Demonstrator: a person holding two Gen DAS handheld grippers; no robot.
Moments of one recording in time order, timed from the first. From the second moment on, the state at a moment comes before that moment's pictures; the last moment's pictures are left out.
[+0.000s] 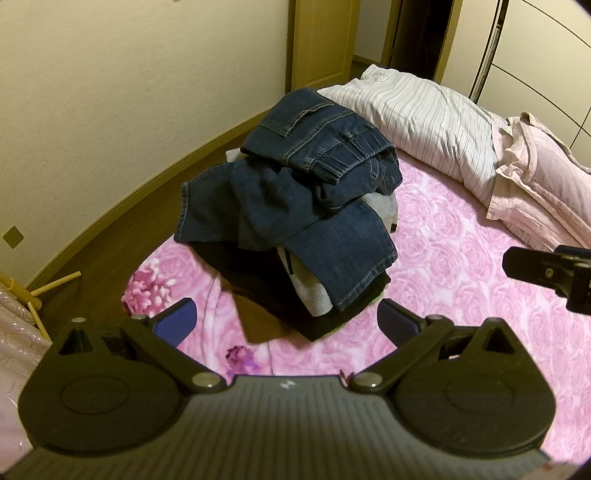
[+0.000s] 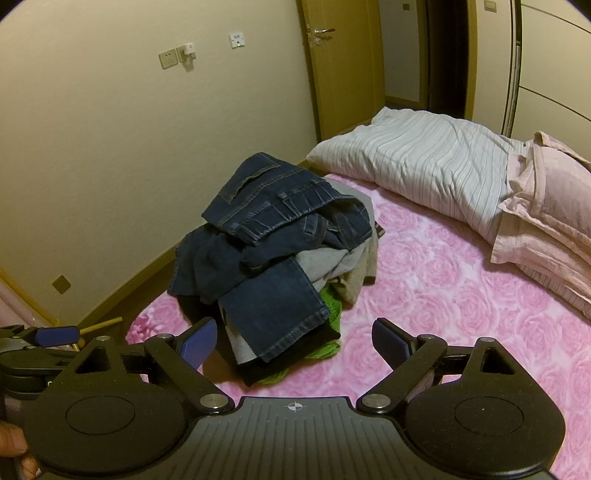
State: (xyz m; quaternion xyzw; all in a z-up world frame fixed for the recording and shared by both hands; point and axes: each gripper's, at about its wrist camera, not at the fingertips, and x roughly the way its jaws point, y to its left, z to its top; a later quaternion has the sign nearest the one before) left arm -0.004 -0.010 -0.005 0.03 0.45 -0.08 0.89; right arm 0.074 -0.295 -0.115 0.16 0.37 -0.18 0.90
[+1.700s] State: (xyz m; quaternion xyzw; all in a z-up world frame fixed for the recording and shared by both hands) left arm 0.193 -0.113 -0.136 0.56 0.18 -0.43 0.68; right arm 0.182 -0.421 -0.172 0.17 0.39 -0.26 0.86
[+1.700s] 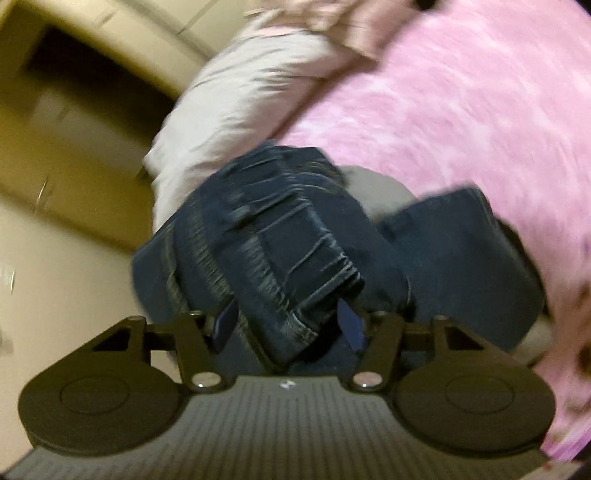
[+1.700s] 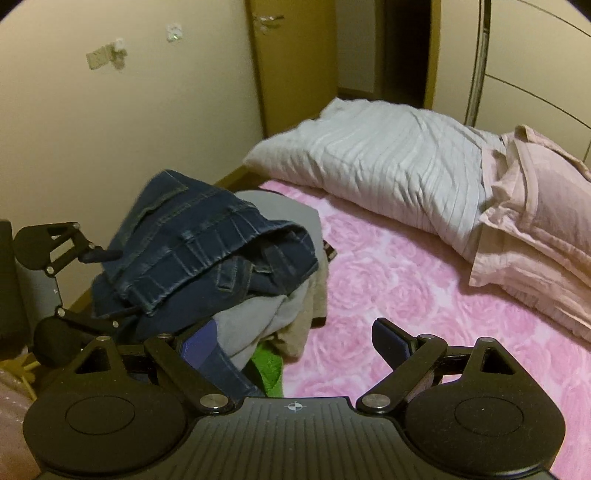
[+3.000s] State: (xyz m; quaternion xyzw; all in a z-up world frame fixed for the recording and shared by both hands) left arm 0.336 -0.124 0.046 0.35 0.21 -0.51 0.76; right arm 0.262 -0.514 -0.253 0.19 0.35 -0.21 0.89
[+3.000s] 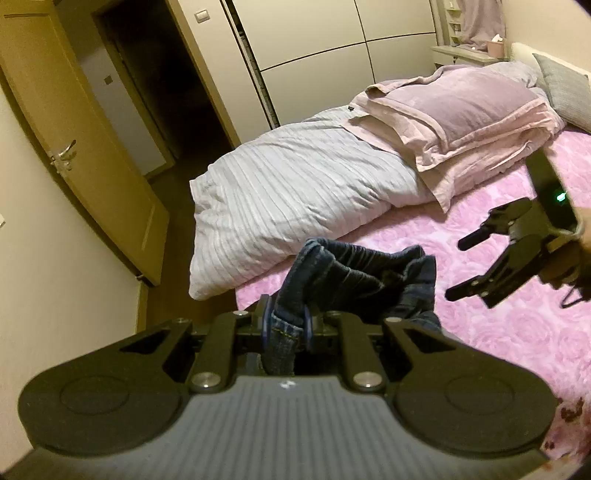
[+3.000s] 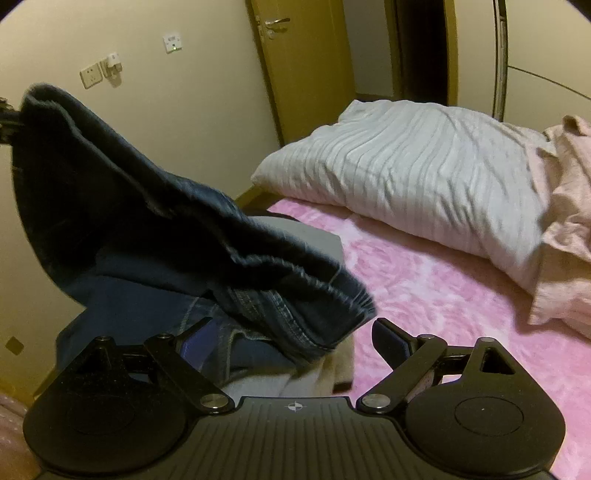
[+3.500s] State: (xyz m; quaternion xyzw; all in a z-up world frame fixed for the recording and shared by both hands) left arm 0.341 -0.084 0.040 0.36 0.21 -0.52 0.75; right arm 0.275 -0.586 -0.319 0.29 0.28 -0.12 0.91
